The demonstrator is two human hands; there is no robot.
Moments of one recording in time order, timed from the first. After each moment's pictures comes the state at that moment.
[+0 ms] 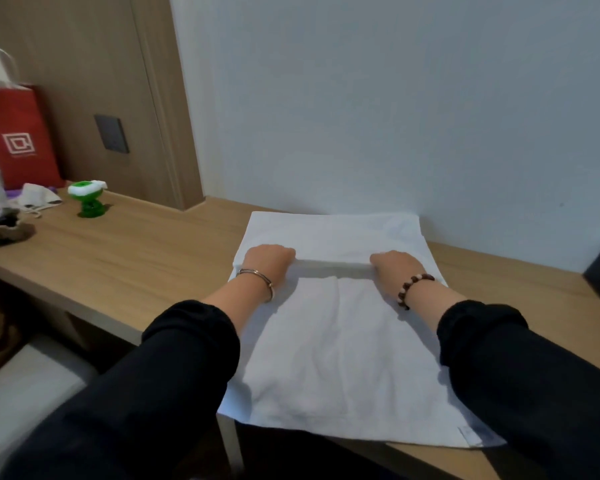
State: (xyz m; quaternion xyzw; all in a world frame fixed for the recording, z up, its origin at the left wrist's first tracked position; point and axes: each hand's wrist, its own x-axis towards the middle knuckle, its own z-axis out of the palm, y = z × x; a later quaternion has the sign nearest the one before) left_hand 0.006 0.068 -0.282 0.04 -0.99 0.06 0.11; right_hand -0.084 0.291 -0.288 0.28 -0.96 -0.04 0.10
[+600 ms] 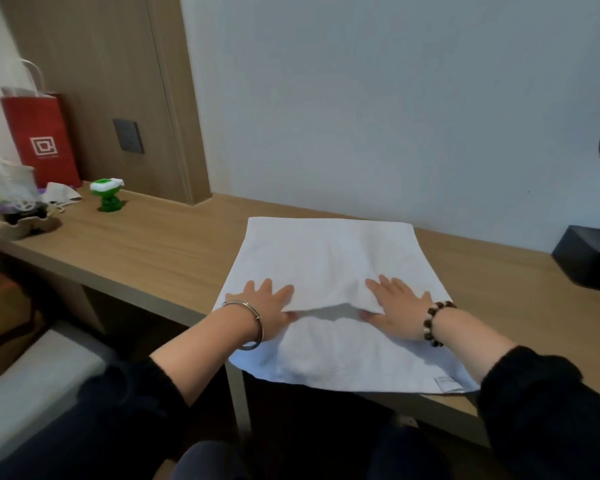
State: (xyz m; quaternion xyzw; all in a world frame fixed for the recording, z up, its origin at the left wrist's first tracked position) left_hand 0.128 0.096 -0.306 0.08 -0.99 0.02 -0.11; right_hand 0.021 0.347 -0.309 0.28 -0.95 0.00 -0.15
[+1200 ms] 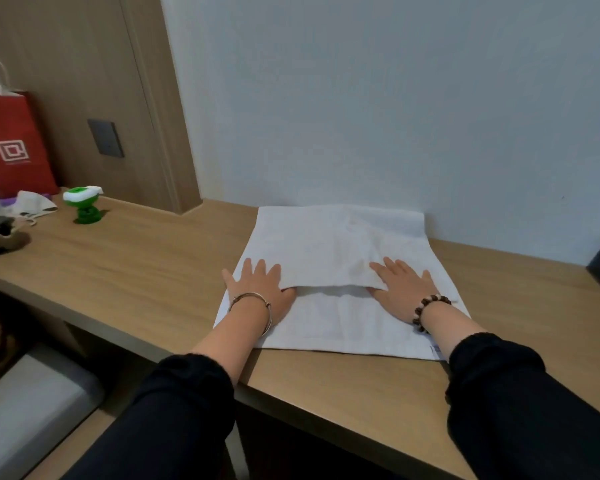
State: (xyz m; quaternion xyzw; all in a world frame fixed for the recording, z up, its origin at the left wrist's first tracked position) left_hand 0.022 0.061 -0.323 0.18 -0.98 0.01 0.00; right_hand -0.078 0.313 -0.327 0.22 -0.97 0.03 -0.05
